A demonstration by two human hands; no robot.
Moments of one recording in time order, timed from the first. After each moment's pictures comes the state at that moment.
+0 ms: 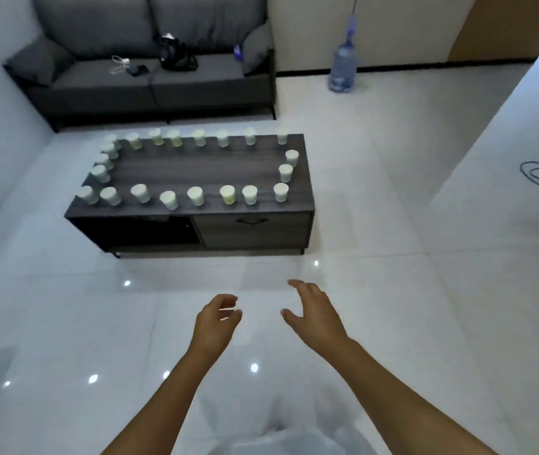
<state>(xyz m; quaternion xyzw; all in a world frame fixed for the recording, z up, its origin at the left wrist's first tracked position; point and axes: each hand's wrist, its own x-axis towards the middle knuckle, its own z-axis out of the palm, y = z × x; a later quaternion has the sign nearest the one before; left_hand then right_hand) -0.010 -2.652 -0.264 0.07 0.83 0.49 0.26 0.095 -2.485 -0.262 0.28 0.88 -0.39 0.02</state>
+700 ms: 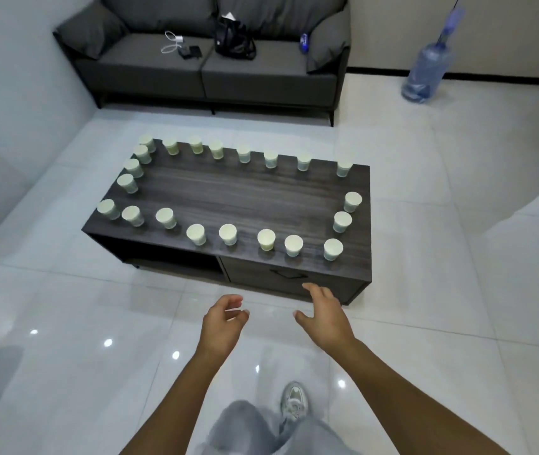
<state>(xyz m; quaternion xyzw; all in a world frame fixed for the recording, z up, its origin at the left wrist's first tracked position) -0.317 -2.537 -0.287 -0.06 0.81 0.52 0.24 -0.253 -2.345 -0.306 0.24 0.90 -0.35 0.10</state>
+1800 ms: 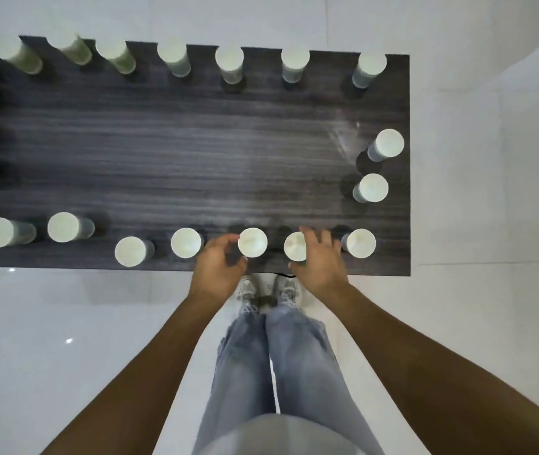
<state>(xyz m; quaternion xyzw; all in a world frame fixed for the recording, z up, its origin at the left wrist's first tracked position) -0.659 -2.380 -0.464 0.05 0.87 0.34 0.36 -0.562 -2.224 -0.496 0.37 0.84 -0.29 0.26</state>
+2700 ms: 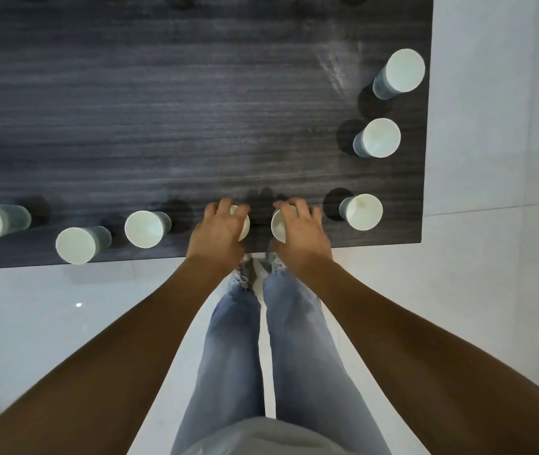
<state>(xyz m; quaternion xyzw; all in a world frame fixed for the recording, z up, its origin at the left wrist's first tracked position) -0.669 -2.335 -0.573 0.34 0.86 0.00 0.37 -0.566 -2.217 -0.581 0.34 0.85 -0.30 0.26</state>
